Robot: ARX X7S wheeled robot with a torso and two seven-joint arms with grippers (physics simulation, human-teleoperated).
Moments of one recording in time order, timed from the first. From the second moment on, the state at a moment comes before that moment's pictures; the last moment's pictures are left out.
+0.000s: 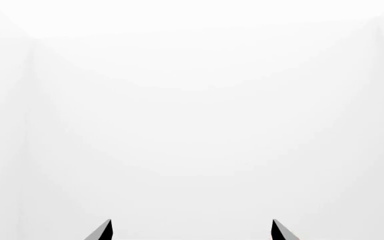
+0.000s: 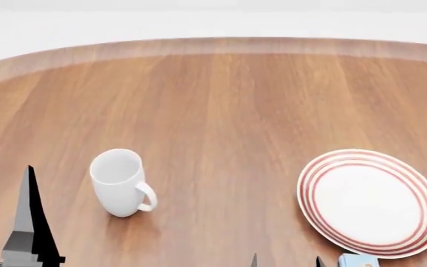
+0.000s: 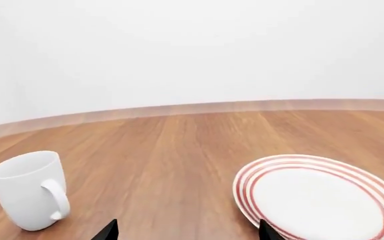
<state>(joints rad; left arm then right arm) -0.02 -0.34 0.23 0.66 -0.12 -0.08 -0.33 0.02 0.25 -0.29 -0.01 0.30 -0.10 0.26</state>
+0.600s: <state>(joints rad) -0.02 -0.35 0.23 0.67 -0.12 -0.08 -0.34 0.02 0.26 -0.30 -0.01 0.30 -0.10 0.26</state>
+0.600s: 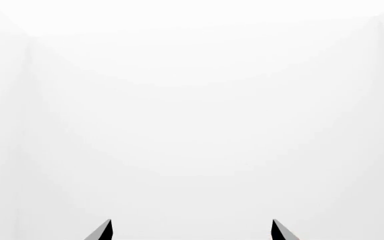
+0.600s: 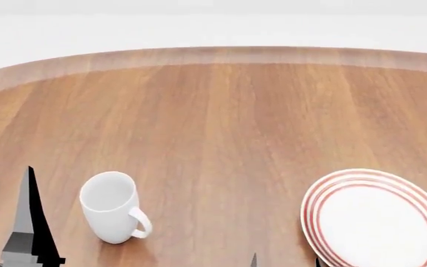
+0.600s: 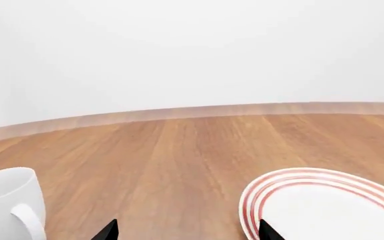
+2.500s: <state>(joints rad) -0.08 -0.37 0.26 0.67 -0.15 -0.12 -0.35 -0.61 0.58 -0.33 -0.56 0.13 -0.26 0.42</state>
